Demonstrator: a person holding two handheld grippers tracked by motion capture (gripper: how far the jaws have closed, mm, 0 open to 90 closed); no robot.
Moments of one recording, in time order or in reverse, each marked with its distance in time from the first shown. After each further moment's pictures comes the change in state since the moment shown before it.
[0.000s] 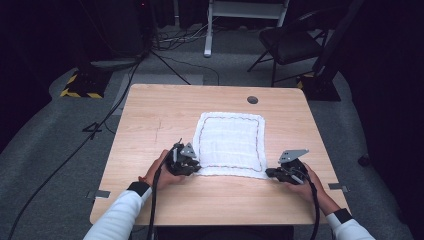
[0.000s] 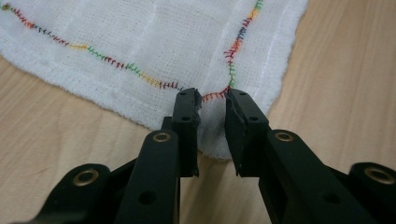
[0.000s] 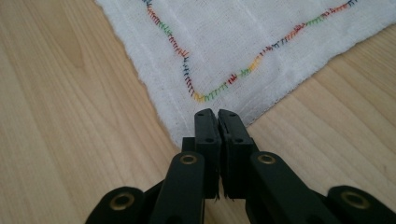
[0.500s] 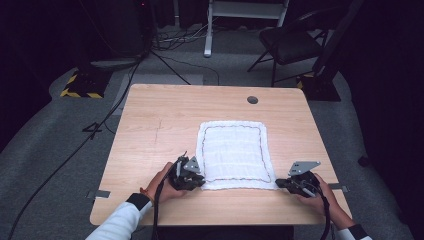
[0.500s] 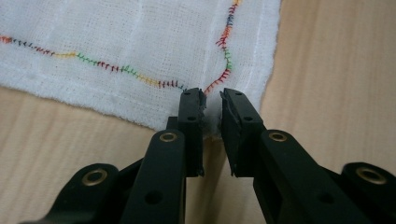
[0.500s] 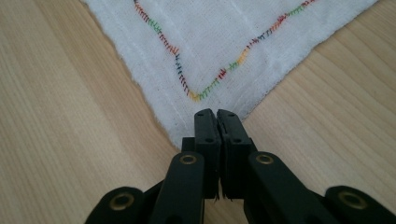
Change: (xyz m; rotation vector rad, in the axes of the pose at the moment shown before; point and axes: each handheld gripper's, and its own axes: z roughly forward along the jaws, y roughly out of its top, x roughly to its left) left arm -0.044 -0.006 -0.003 0.021 -0.067 0.068; right arm 0.017 -0.029 -0.027 0.030 -0.036 -0.021
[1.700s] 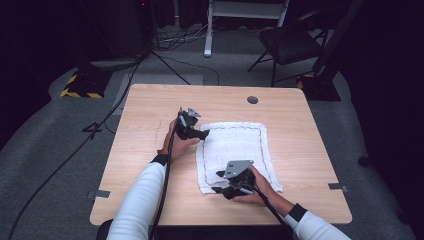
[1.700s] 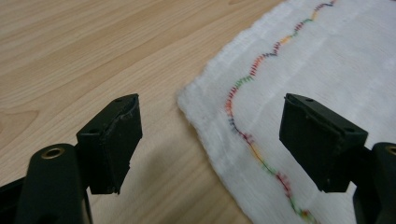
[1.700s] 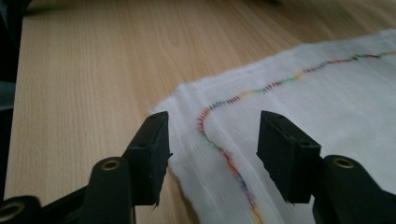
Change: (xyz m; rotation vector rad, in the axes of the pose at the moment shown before) left arm 0.156 0.059 0.035 -0.175 0.353 -0.393; right arm 0.106 0.129 0.091 -0.155 0.187 -0.283
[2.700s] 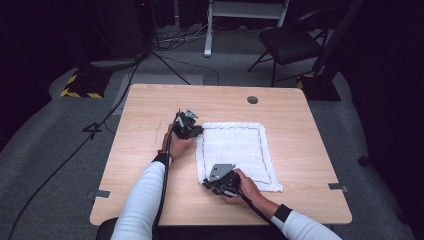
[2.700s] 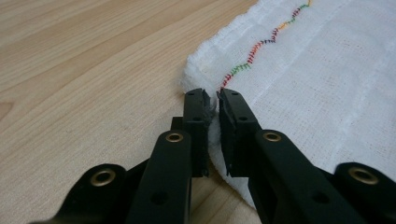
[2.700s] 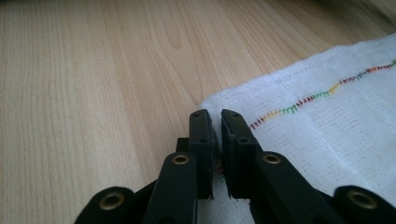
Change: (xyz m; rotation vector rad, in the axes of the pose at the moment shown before) left arm 0.013 -0.014 0.003 -0.006 -0.103 0.017; right arm 0.011 0.011 0.033 0.052 -0.060 0.005
